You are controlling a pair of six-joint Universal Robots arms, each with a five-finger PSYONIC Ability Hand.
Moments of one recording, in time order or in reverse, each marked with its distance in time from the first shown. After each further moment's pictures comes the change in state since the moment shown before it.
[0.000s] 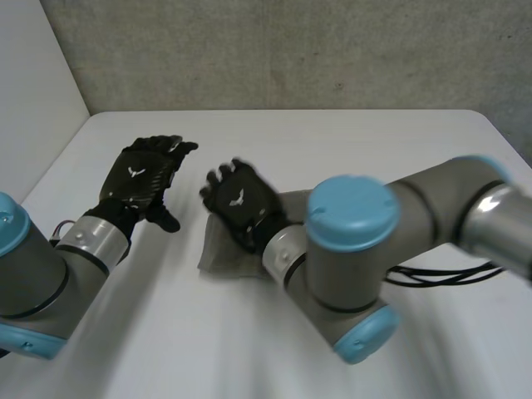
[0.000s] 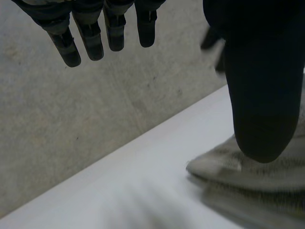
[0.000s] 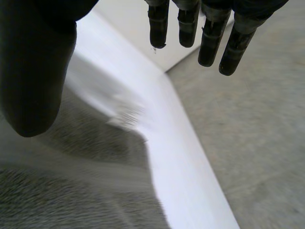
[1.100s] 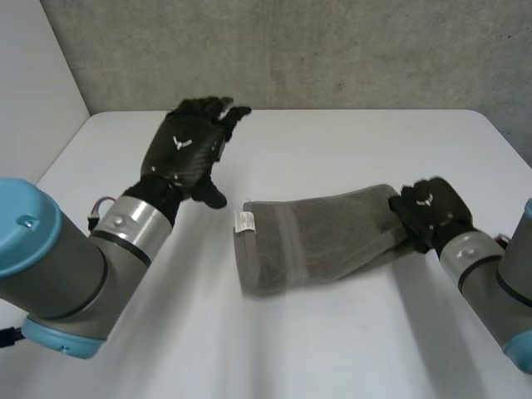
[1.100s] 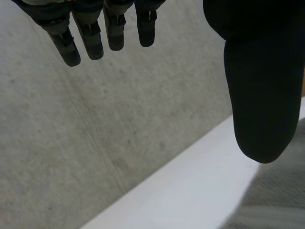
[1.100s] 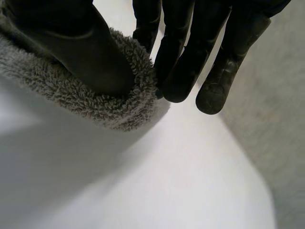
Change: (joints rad) left arm -0.211 0.036 0.120 -0.011 -0.092 -0.011; right arm -0.566 -0.338 0.608 -0.130 -0.060 -0.041; left_hand -0.005 -0.006 -0.008 -0.008 -0.002; right_hand 1.073 1.039 1.088 1.075 1.092
